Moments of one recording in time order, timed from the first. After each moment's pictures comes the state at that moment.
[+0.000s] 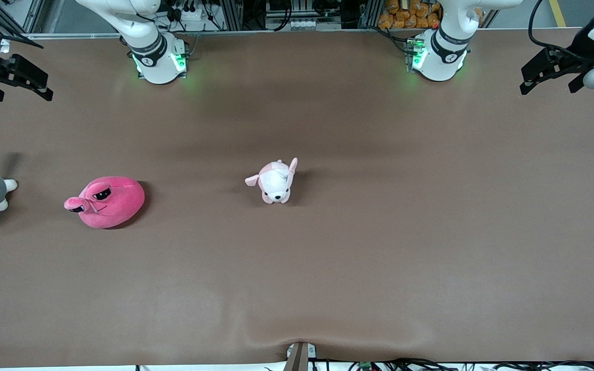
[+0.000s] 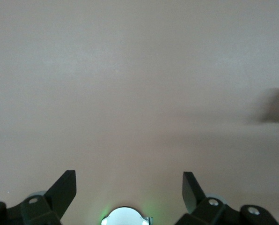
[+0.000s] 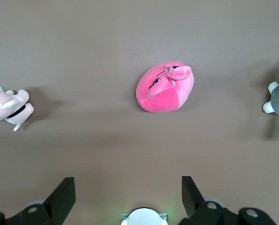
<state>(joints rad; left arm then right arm) -0.15 -0.21 0.03 -1.69 0.04 1.50 -0.15 -0.17 -0.10 0.18 -1.51 0.03 1.36 0.01</state>
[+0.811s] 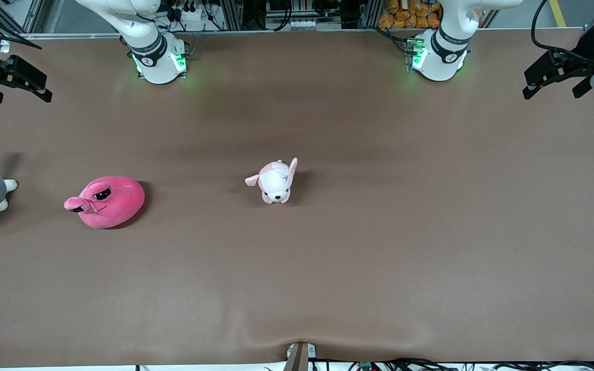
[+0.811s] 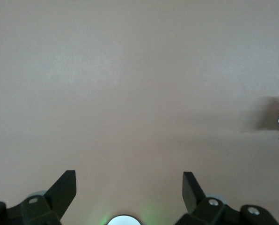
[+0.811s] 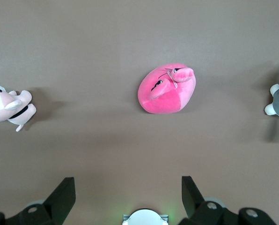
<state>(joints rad) -0.16 -0.17 0.03 -1.63 0.03 1.50 -0.15 -0.16 -0.09 0.18 -1.50 0.03 1.36 0.01</state>
